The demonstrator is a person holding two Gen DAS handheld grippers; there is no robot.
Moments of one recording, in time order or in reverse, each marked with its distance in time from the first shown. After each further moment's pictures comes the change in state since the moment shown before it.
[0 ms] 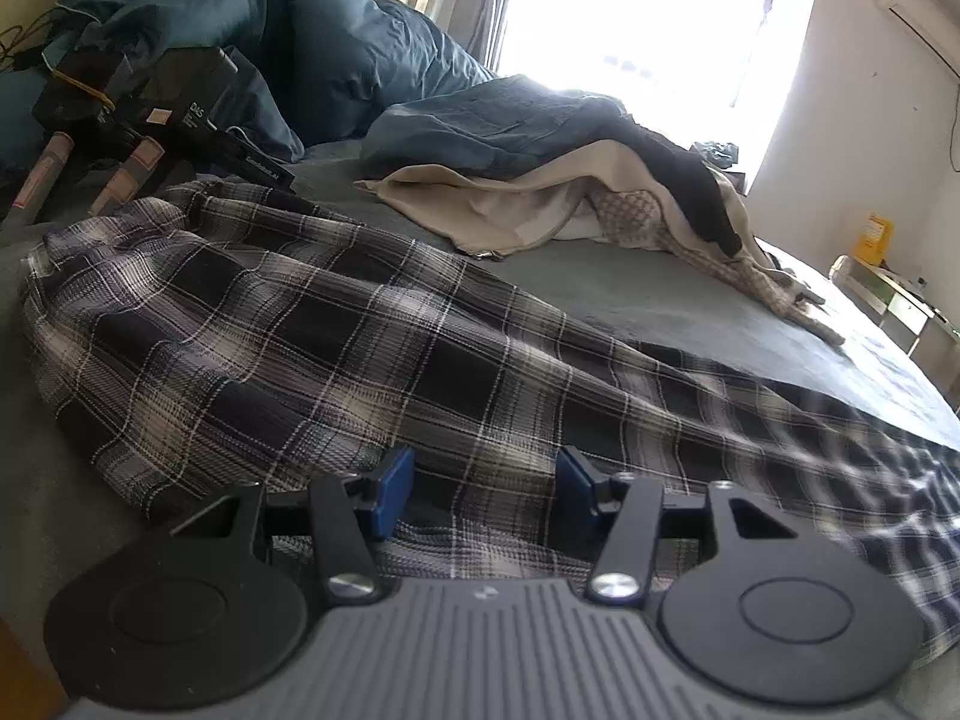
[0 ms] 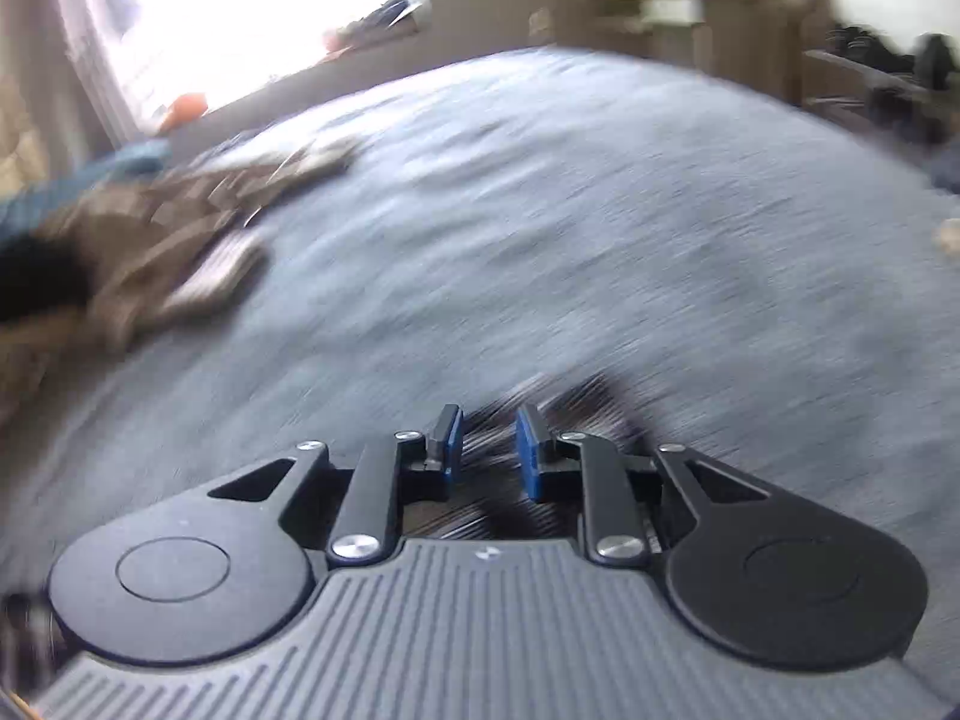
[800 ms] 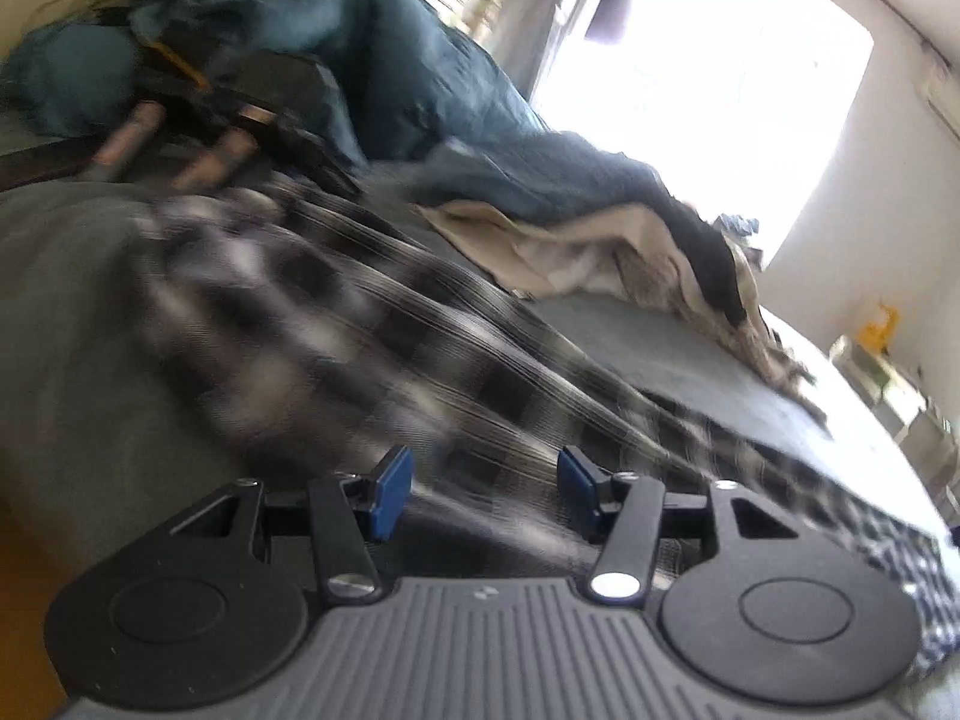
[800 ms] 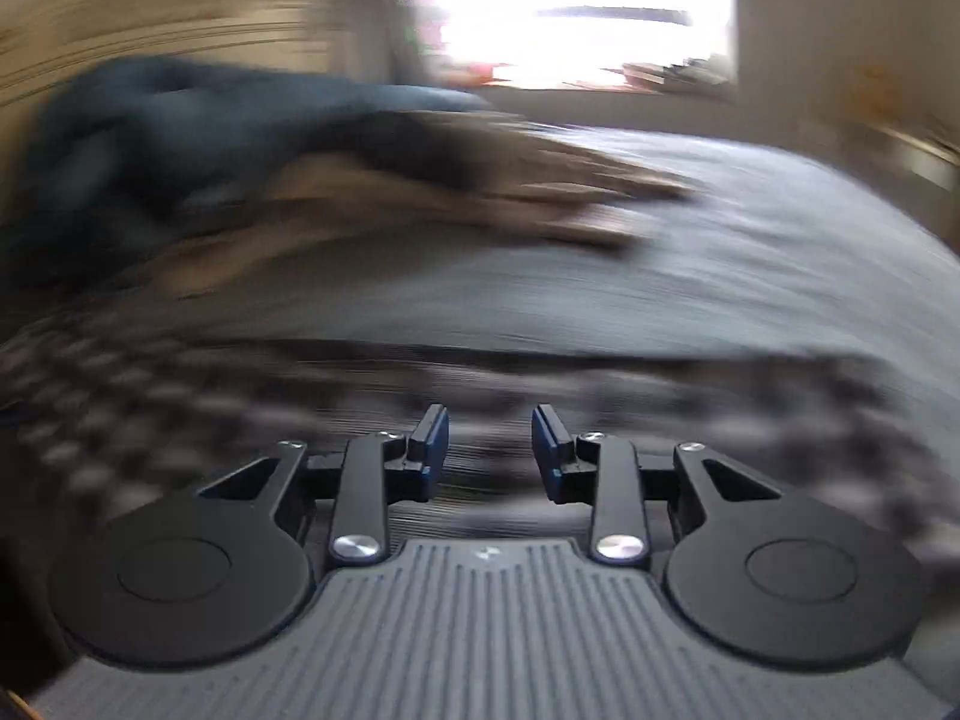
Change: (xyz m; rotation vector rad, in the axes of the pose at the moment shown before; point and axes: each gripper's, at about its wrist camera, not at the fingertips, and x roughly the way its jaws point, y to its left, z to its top) left arm -0.059 0.029 -0.014 -0.185 -0.082 -0.002; right arm -0.179 0.202 -0.139 -0.482 0.001 0.522
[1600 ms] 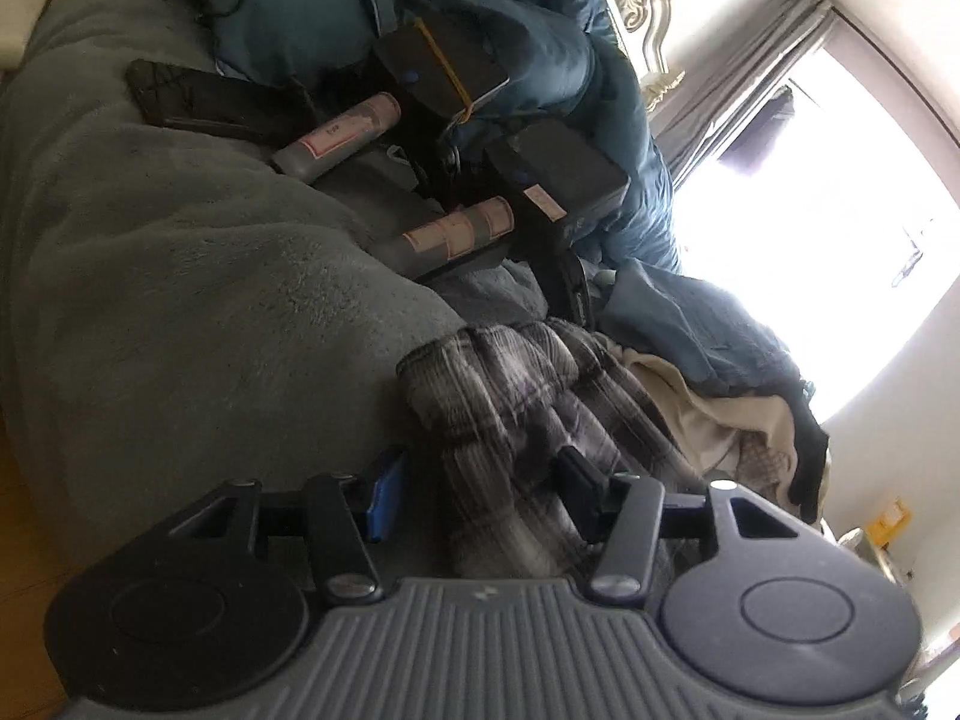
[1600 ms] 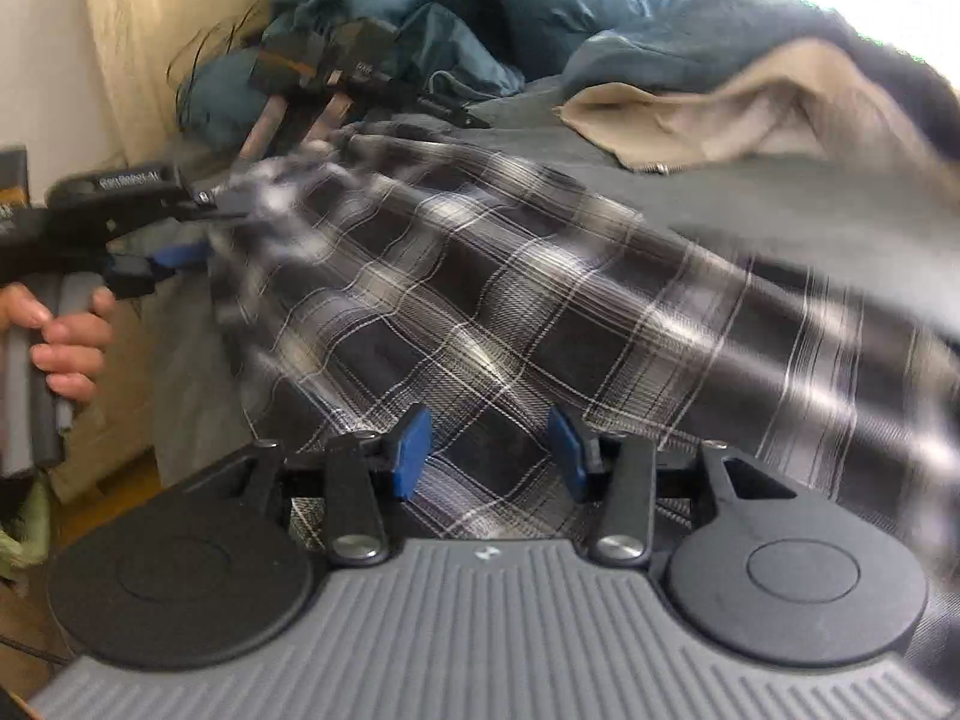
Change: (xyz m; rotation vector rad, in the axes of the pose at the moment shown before) left arm 0.043 0.162 0.071 -0.354 -0.085 0.020; right arm 0.157 0.248 -0.008 -0.148 0.215 0.335
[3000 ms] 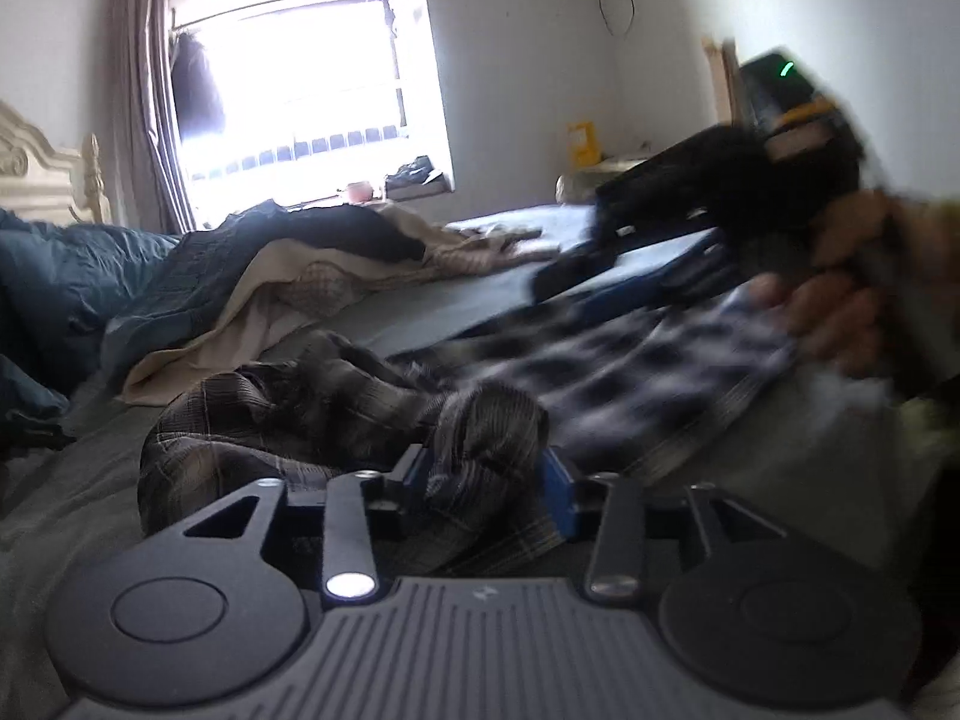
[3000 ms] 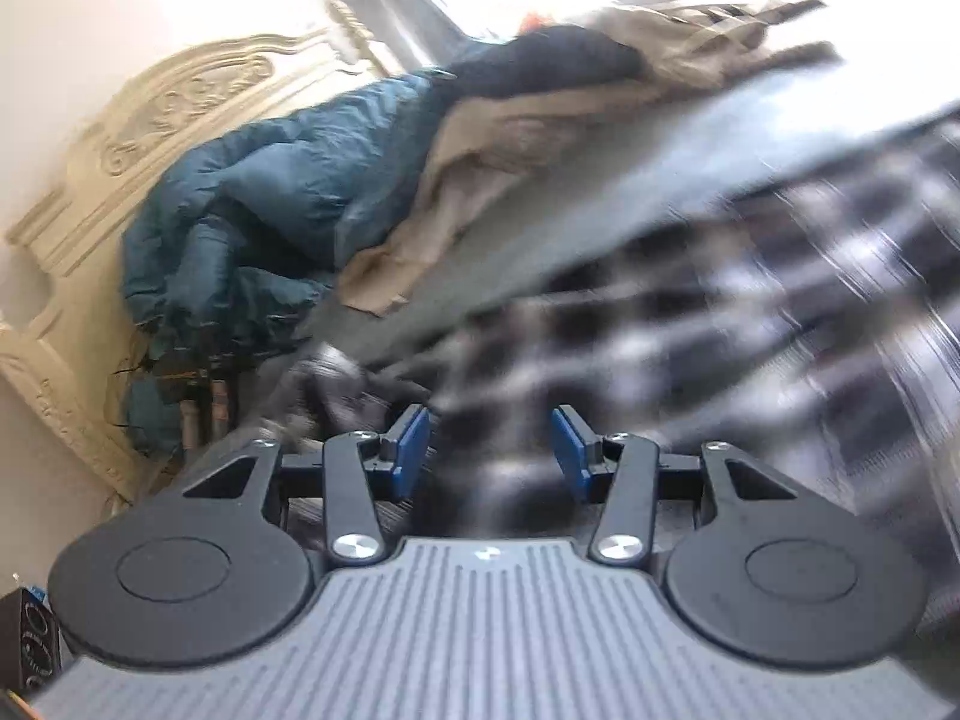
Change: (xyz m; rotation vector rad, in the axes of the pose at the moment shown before) left arm -0.092 -0.197 -0.212 1.128 0.097 -0.488; right arm -0.140 -0.148 -0.049 0.578 -0.269 -0.017
